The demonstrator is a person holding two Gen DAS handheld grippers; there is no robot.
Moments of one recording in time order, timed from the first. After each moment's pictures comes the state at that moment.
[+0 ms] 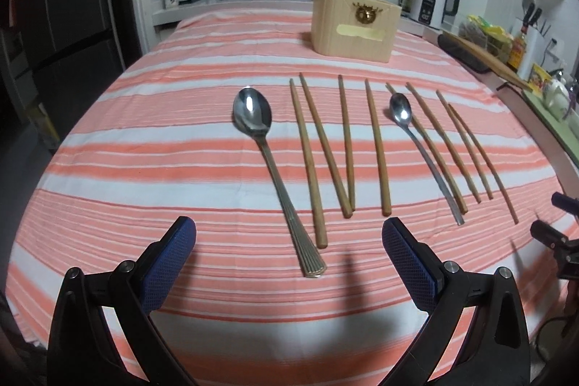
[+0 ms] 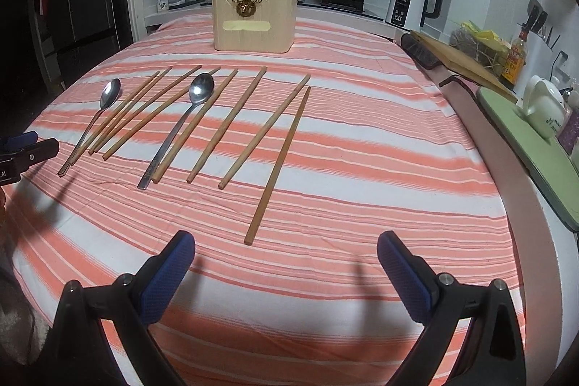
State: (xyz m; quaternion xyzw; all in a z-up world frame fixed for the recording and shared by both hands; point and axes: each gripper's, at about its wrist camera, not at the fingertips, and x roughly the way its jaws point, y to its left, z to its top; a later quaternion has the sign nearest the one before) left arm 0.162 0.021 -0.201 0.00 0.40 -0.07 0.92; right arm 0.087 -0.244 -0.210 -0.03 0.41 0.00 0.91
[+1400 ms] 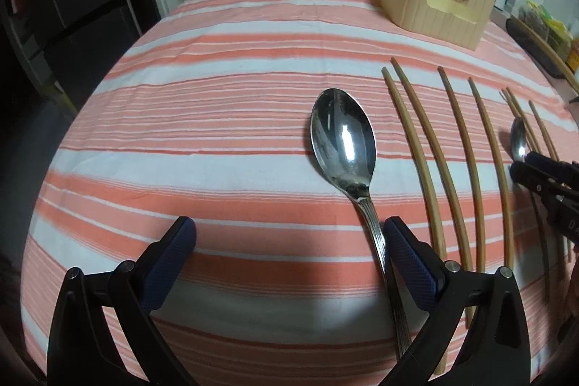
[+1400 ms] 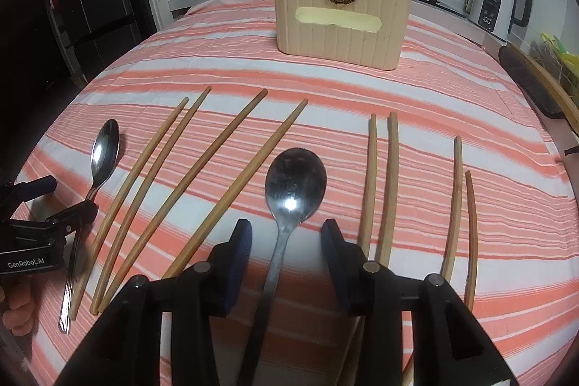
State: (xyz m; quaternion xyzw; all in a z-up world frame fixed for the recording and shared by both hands) left arm 0.280 0.059 -0.235 0.02 0.47 0.00 0.88; right arm 0.270 -0.135 -0.234 -0.02 0.45 0.08 0.89
